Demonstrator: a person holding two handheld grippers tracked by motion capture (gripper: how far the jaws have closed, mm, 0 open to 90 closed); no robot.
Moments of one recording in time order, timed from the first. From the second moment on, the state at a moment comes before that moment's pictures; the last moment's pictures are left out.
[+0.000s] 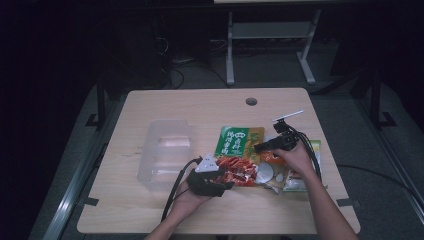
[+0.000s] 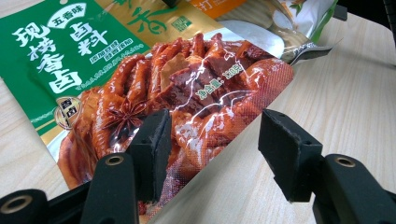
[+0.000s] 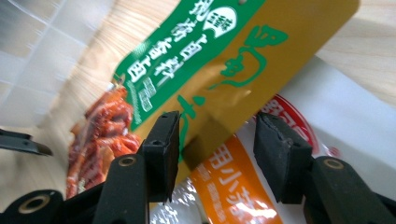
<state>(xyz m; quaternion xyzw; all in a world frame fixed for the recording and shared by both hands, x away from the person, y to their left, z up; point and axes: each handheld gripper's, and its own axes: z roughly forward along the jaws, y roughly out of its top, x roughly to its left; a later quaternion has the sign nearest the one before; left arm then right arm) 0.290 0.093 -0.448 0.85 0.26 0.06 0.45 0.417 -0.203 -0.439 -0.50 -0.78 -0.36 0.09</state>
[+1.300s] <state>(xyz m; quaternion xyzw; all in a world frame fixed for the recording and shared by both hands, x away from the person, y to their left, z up) 0.312 0.092 -0.437 0.78 0.37 0.06 0.50 0.337 -0.223 -0.354 -0.28 -0.81 -0.50 0.04</state>
